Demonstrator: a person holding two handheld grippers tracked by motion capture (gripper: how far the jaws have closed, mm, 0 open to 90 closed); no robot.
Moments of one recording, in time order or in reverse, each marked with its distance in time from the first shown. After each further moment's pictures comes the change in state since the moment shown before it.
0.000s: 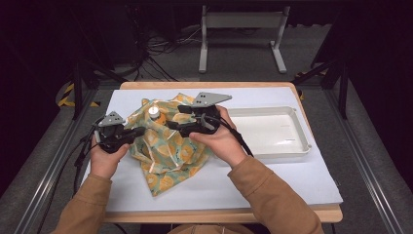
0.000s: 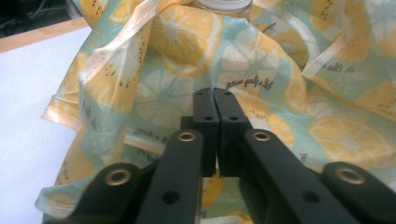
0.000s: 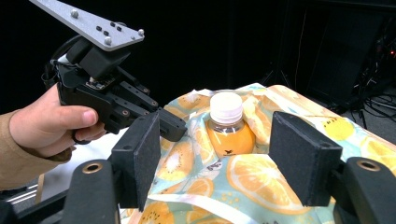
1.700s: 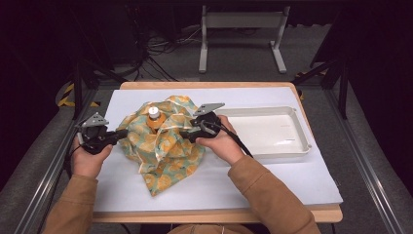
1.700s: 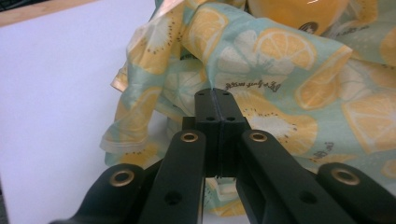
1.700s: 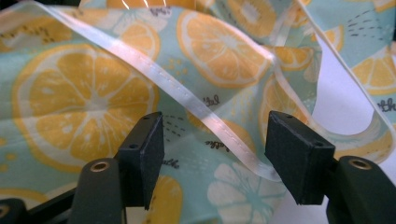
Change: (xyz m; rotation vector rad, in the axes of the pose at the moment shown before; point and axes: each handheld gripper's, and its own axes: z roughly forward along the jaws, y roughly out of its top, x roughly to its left) left arm 0.037 -0.021 -0.014 0.074 0.081 -0.043; right arm -0.042 -0.068 0.034 0.284 -0.080 0.063
